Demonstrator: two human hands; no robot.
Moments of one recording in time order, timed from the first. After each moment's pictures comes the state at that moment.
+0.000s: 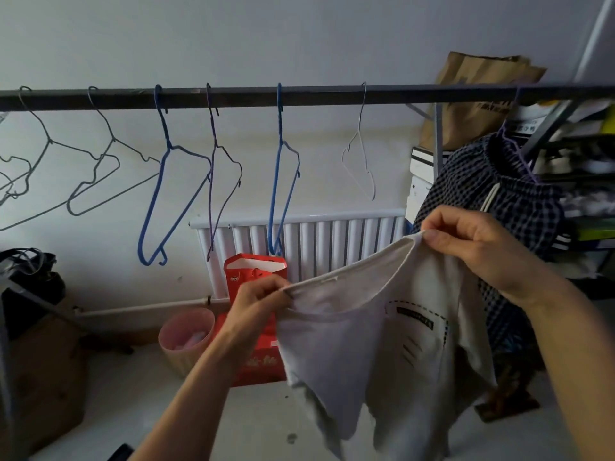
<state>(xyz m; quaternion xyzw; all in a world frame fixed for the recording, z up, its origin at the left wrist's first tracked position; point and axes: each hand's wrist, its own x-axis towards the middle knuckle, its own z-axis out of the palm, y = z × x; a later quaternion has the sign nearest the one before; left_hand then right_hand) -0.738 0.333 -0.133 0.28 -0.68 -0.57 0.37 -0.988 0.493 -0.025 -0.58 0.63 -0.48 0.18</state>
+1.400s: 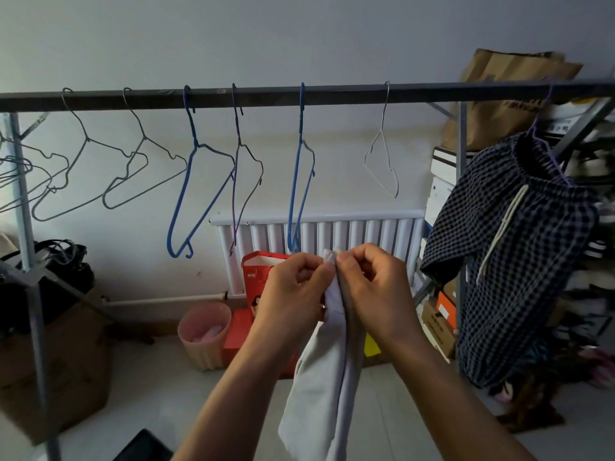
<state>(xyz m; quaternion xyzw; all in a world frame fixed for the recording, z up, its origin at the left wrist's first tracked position) -0.753 0.395 -0.080 0.32 -0.66 -0.52 0.44 -0.865 0.437 -0.084 -0.48 0.58 -0.63 0.15</state>
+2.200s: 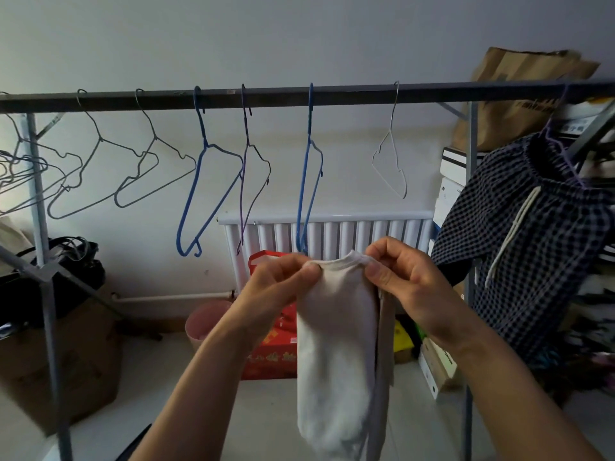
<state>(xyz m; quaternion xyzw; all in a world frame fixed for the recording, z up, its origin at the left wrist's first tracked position) -0.721 0.350 -0.094 0.23 -0.67 -0.61 0.36 -0.906 0.457 -0.067 -0.57 0.46 -0.58 0.36</state>
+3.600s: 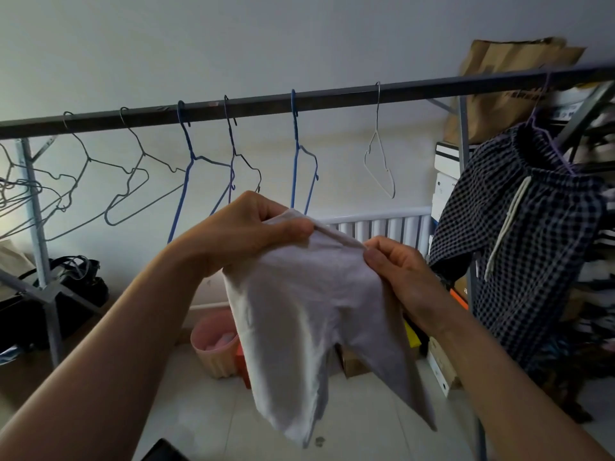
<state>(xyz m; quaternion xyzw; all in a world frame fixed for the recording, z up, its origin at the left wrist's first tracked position) -0.717 0.344 0.020 0.31 -0.87 -0.32 0.22 -0.929 0.431 -0.085 -0.53 0.46 -0.61 0.36</state>
